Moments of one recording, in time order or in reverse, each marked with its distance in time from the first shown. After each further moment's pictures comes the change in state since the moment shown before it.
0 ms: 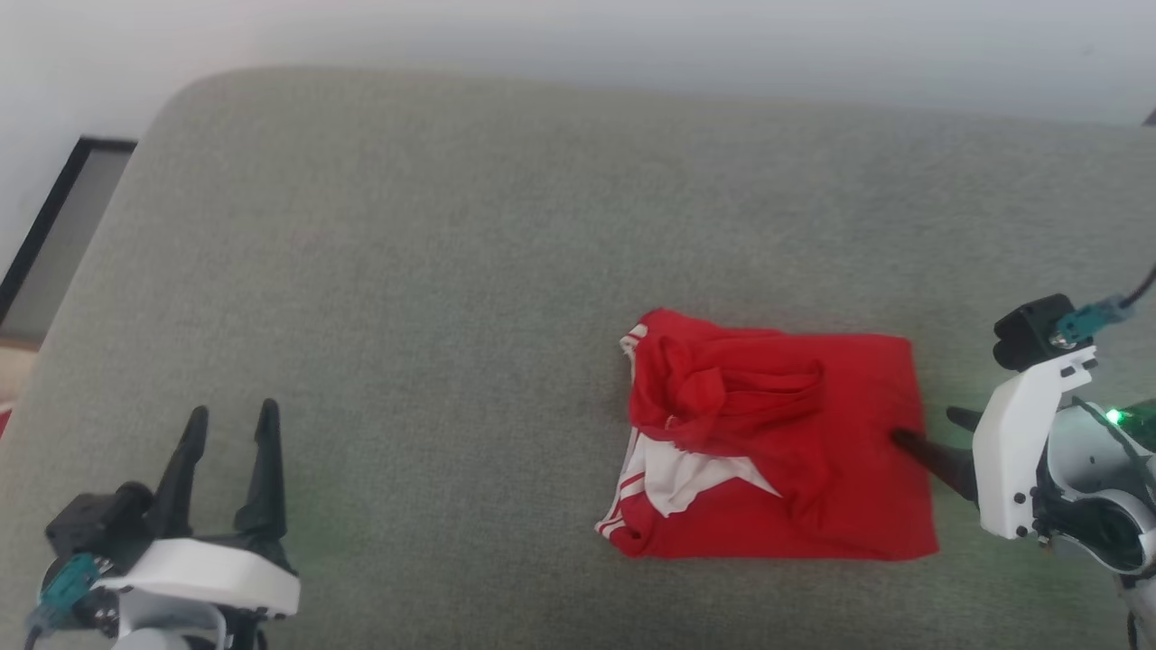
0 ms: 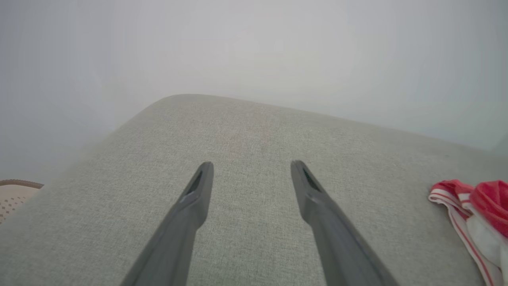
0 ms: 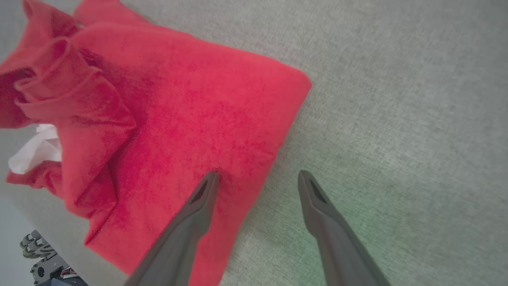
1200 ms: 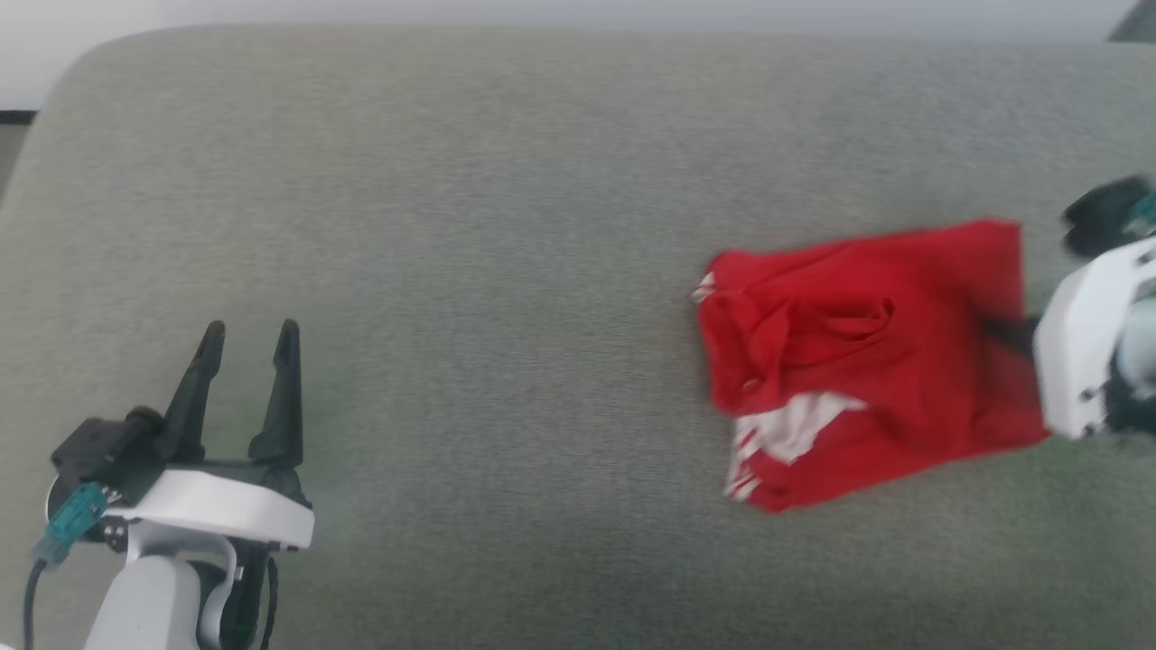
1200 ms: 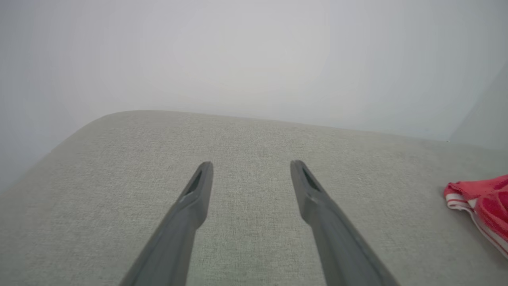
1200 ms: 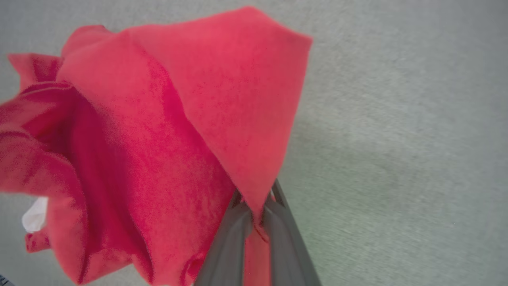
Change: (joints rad) left arm -0.116 0.022 -0.062 -0.026 -0.003 -0.001 0.000; right arm -0.137 -0.016 -0.103 -0.040 -0.096 0.000 0.168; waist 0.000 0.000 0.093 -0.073
